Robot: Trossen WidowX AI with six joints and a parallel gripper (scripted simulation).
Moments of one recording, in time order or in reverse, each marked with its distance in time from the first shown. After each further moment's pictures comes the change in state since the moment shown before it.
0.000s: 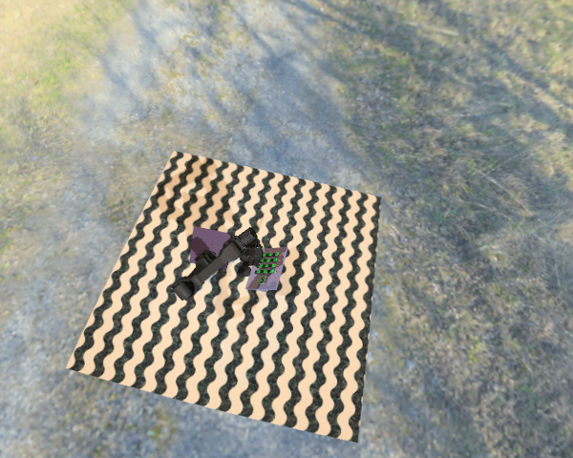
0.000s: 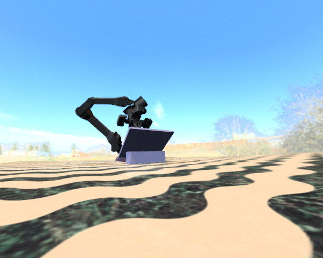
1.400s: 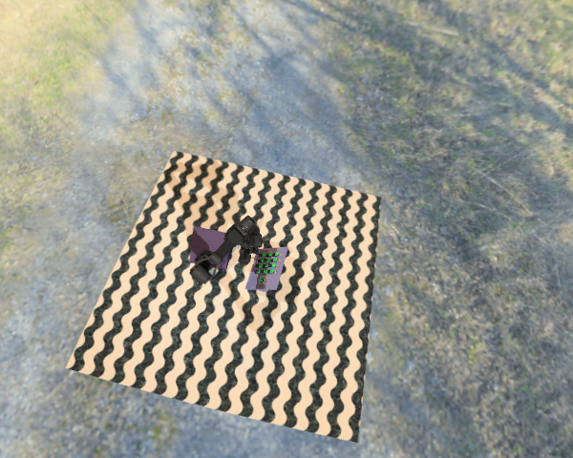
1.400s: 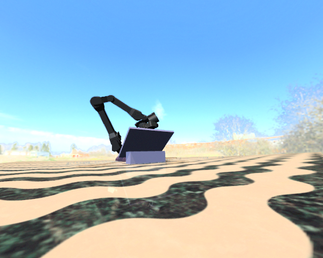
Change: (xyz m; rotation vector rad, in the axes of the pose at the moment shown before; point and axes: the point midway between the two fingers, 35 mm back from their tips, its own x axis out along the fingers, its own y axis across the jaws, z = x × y) arm 0.039 0.090 -0.057 0.015 -0.036 -0.002
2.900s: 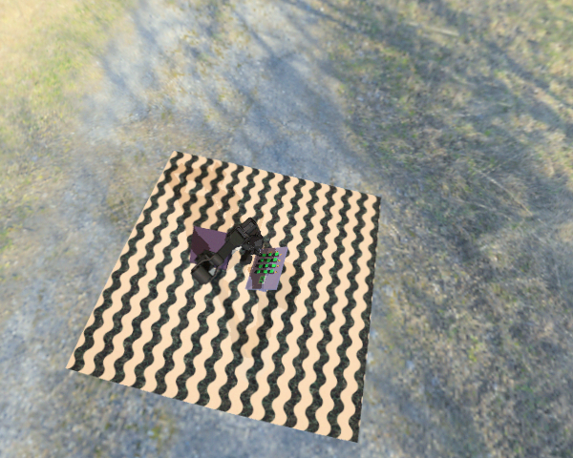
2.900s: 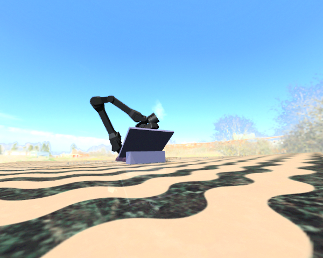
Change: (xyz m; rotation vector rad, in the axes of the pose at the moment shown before) arm 0.010 0.000 -0.001 -0.002 0.000 -0.001
